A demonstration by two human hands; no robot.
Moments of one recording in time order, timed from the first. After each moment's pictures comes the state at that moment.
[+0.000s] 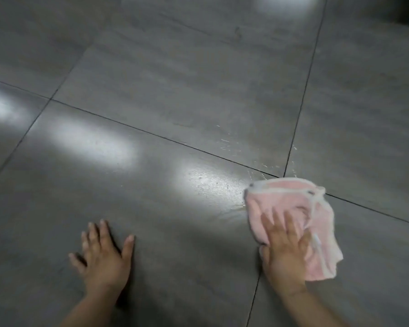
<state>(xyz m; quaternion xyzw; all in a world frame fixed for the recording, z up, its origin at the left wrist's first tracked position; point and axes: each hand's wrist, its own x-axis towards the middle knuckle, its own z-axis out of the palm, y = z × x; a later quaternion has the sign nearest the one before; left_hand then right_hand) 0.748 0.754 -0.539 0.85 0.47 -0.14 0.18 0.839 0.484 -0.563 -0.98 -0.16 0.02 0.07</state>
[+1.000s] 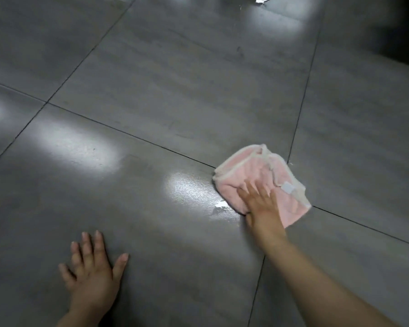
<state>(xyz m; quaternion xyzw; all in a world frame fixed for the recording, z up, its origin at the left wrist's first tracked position) 0.741 0.766 -0.545 0.85 0.45 -0.15 0.22 0.922 0.532 -0.551 -0.96 -0.24 0.10 0.13</state>
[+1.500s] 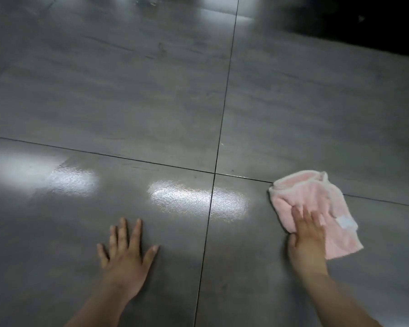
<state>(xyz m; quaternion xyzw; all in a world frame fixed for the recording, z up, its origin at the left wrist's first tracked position) 0.797 0.644 -0.527 0.92 0.23 -0.27 0.17 0.854 0.332 -0.546 -0.99 0.03 0.13 0.11</state>
